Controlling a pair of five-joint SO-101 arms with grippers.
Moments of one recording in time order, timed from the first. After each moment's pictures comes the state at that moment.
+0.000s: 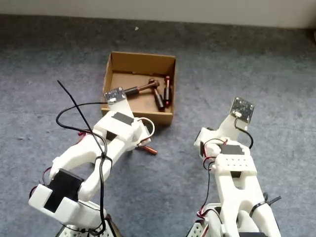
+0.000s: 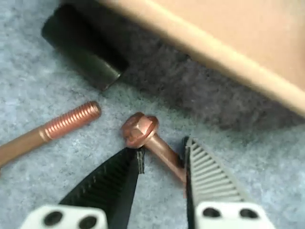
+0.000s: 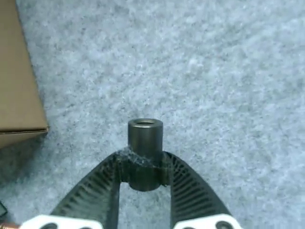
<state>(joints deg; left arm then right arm) 15.8 0.5 40.0 49.0 53.6 -4.4 -34.1 66.2 34.9 -22.2</state>
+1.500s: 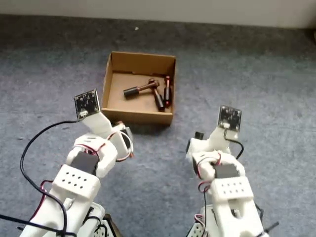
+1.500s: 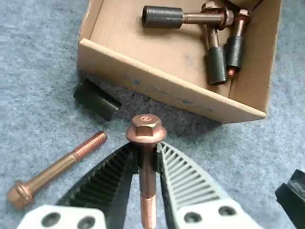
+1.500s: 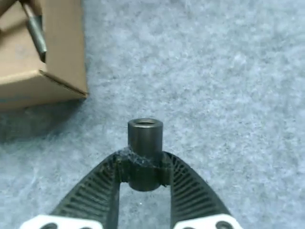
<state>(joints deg) 12.8 -52.6 68.3 41.7 41.9 -11.9 -57.0 79.3 35.9 -17.2</state>
